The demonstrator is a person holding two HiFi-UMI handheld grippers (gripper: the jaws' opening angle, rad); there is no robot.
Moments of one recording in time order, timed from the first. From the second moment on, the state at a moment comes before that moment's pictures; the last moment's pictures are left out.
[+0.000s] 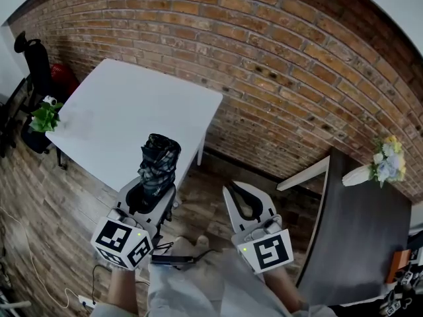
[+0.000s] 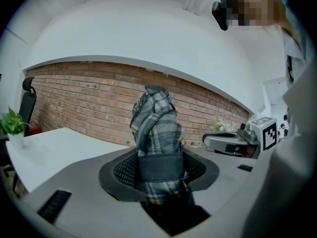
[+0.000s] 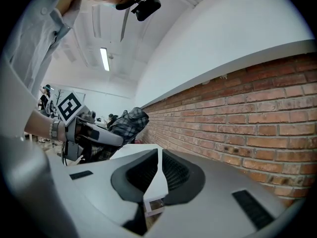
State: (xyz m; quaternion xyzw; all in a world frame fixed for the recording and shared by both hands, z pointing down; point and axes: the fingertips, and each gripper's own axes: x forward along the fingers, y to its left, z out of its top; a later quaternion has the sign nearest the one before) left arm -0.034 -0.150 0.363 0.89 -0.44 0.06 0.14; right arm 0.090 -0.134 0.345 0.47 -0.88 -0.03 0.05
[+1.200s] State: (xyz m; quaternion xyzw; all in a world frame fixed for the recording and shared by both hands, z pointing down) left arm -0.017 -0.358 0.520 0.86 -0.42 0.24 0.17; right arm 0.097 -0.188 0.404 0.51 -0.85 0.02 0.10
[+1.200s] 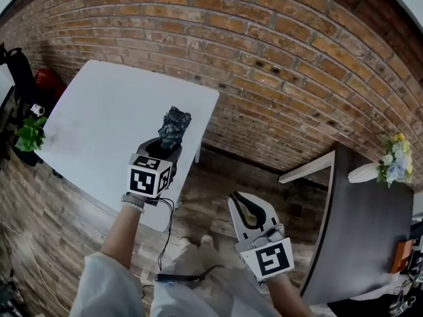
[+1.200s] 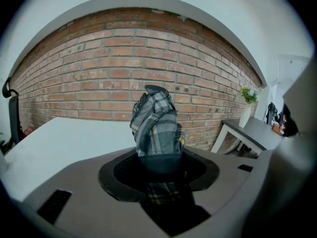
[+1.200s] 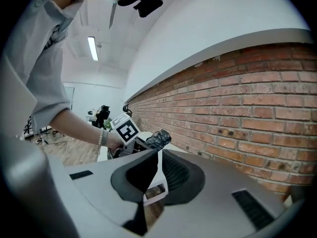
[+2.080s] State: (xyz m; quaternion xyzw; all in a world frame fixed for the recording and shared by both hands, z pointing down) left arm 0.004 -0.411 0.649 0.80 -0.38 0.41 0.21; right arm 0.115 -0.185 0.444 0.54 -0.83 0.05 0.14
